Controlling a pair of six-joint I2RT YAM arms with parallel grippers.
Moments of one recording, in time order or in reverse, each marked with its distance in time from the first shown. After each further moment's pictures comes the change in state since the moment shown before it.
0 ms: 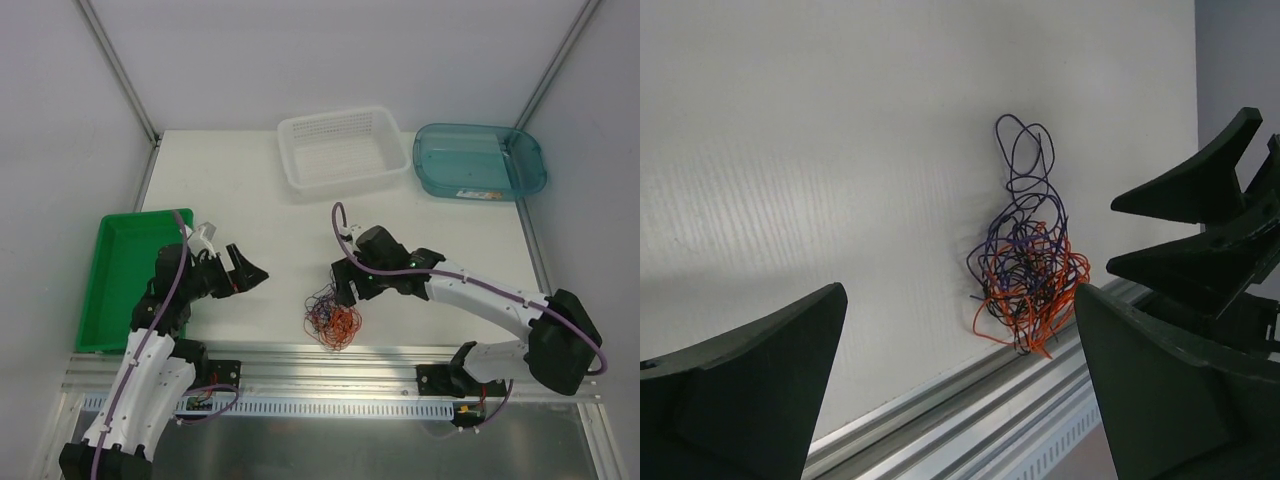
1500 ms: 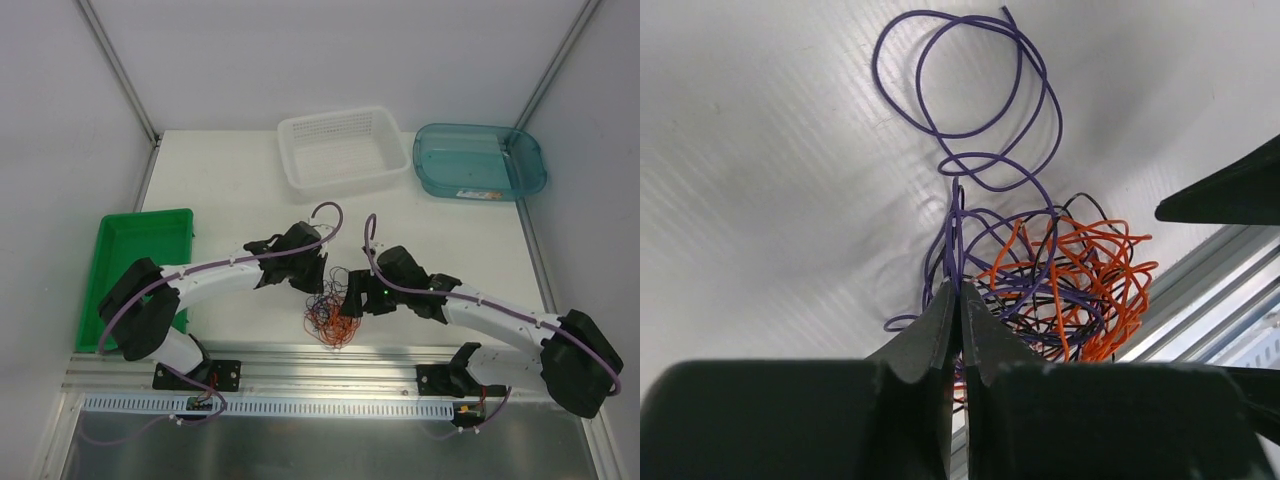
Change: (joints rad) left arm -0.729 0.948 0.418 0.174 -0.360 0.119; right arm -0.045 -0.207 -0.299 0.208 -0.087 0.267
